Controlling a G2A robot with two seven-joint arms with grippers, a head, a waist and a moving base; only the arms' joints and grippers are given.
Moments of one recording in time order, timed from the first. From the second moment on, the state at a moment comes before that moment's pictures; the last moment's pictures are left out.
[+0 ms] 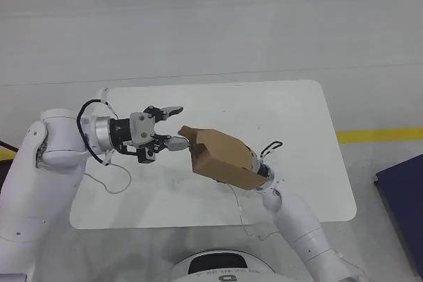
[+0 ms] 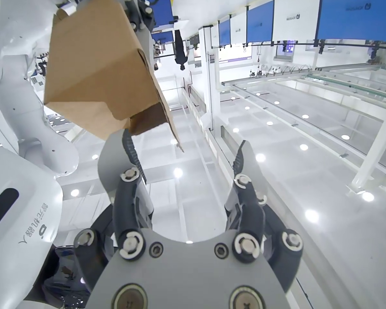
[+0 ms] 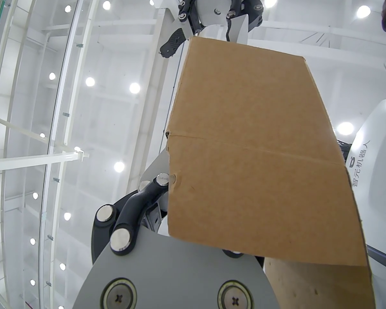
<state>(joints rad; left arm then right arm) 1.08 -0.92 -1.25 -1.82 -2.57 1.01 0.55 -1.45 -1.39 1.19 -1.38 1.87 1.00 0.82</state>
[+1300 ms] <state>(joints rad) 0.97 -0.84 -1.04 -1.77 -2.47 1.01 0.32 -1.43 -1.36 1.14 -1.37 1.89 0.97 0.85</state>
